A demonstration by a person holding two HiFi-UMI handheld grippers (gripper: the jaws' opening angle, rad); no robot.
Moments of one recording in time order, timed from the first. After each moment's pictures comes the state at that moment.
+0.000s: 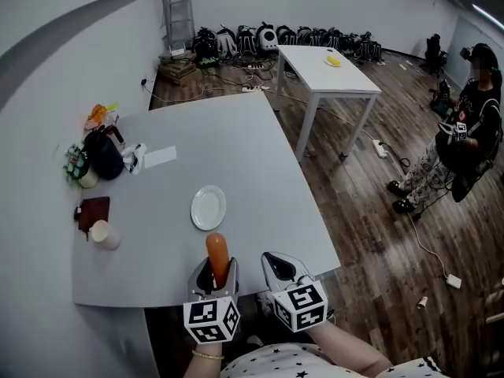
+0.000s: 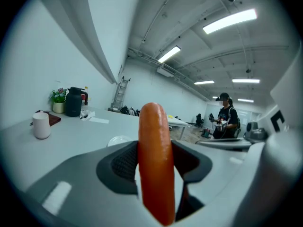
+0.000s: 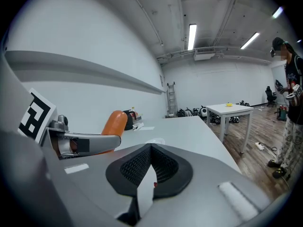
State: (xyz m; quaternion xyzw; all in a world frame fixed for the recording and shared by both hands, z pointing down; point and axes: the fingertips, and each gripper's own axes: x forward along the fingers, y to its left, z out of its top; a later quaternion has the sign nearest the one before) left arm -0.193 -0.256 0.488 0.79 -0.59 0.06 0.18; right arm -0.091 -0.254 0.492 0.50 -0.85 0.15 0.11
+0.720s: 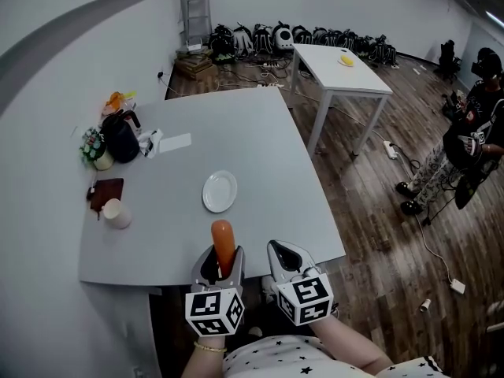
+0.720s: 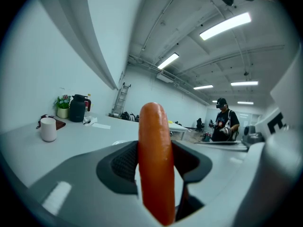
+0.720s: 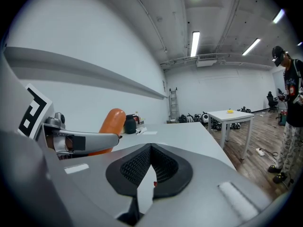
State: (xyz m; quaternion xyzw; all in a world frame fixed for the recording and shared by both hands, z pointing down) left arm -0.195 -0.218 0.463 0.79 -0.59 0.03 0.16; right arm -0.095 -0.223 0.472 0.50 -0.86 0.11 0.09
